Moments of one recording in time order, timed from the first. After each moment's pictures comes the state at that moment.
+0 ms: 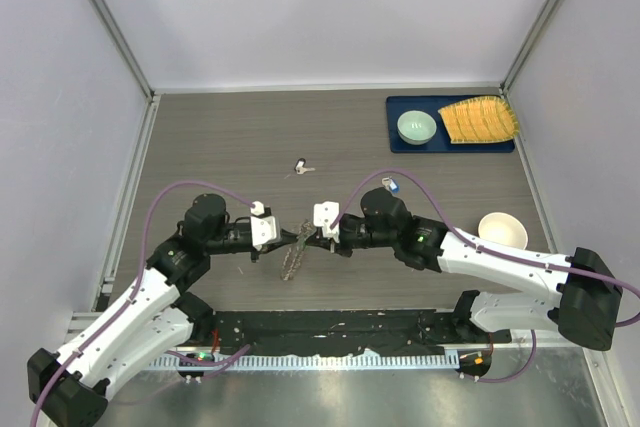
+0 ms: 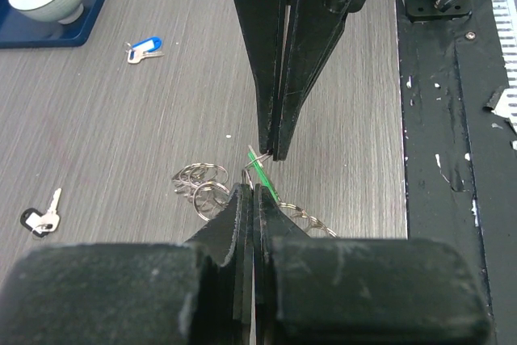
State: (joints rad) left arm -0.59 0.69 0.54 -0.21 0.75 0.47; right arm 1.02 1.17 0.75 0.08 -0.41 -0.35
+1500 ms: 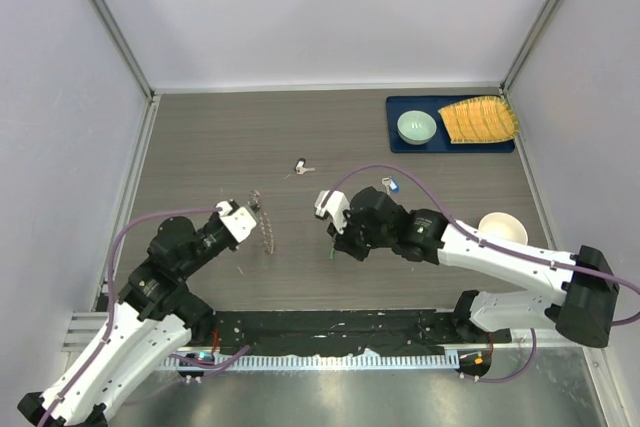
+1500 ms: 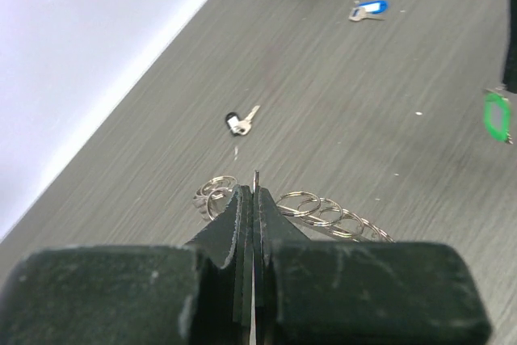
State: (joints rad) left arm -0.59 0.42 0.54 -0.29 0.20 0.46; right arm 1.03 1.17 0.87 -0.40 -0.12 -0.11
